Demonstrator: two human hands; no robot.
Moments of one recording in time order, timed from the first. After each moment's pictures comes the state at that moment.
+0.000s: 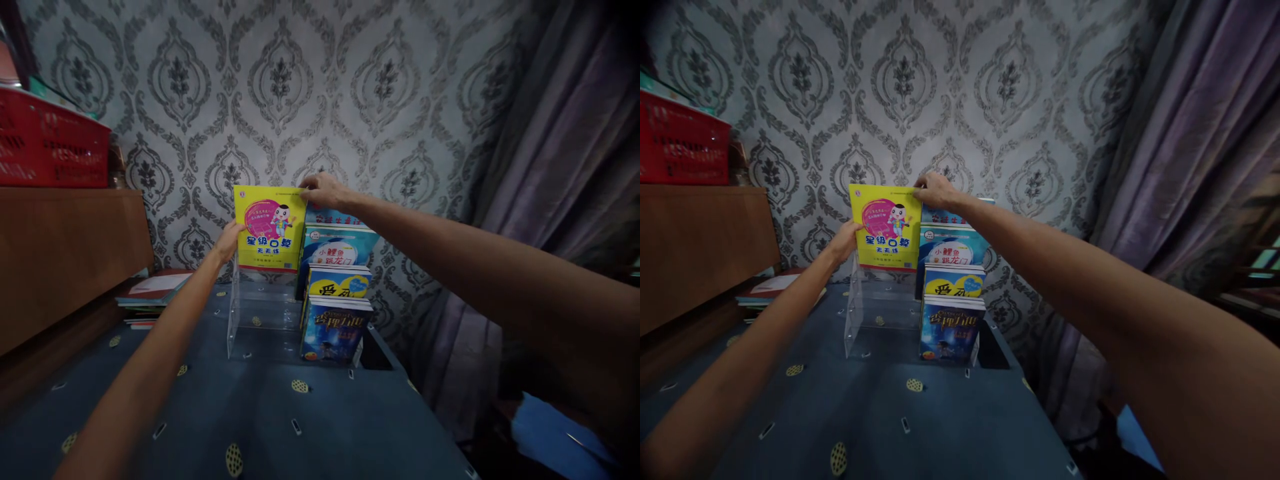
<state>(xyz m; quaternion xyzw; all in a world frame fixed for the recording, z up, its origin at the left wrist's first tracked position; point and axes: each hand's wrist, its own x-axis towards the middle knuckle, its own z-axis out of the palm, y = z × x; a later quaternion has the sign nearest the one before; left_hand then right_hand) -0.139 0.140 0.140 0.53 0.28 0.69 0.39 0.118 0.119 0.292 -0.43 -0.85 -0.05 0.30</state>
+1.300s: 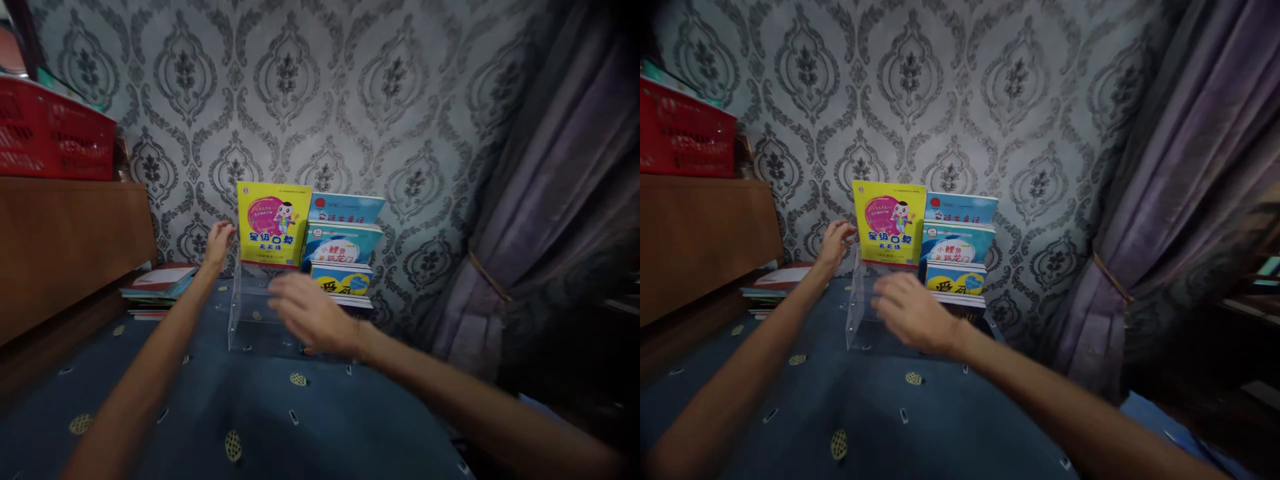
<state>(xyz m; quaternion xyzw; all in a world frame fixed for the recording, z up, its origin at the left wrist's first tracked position) -0.158 0.110 0.106 0.46 0.38 0.77 0.22 0.130 -0.012 0.114 -0.04 -0.94 -0.10 0.31</state>
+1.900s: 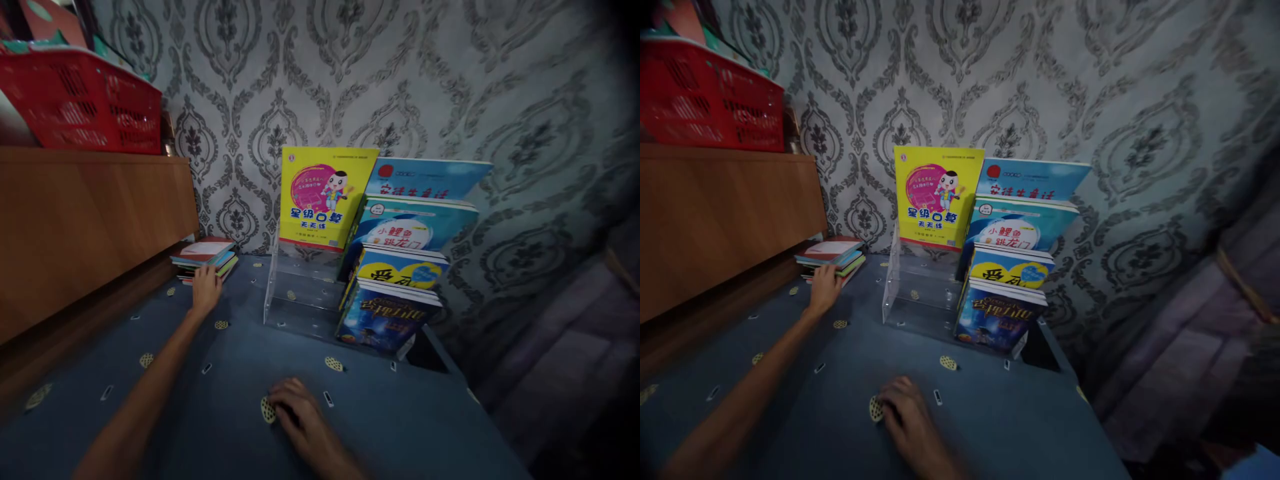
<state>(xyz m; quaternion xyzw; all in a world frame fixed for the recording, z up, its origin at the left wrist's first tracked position) -0.259 -0.004 -0.059 0.49 0.74 0.44 -0.10 0.090 -0.091 -0.126 -0.17 -0.86 0.31 0.36</state>
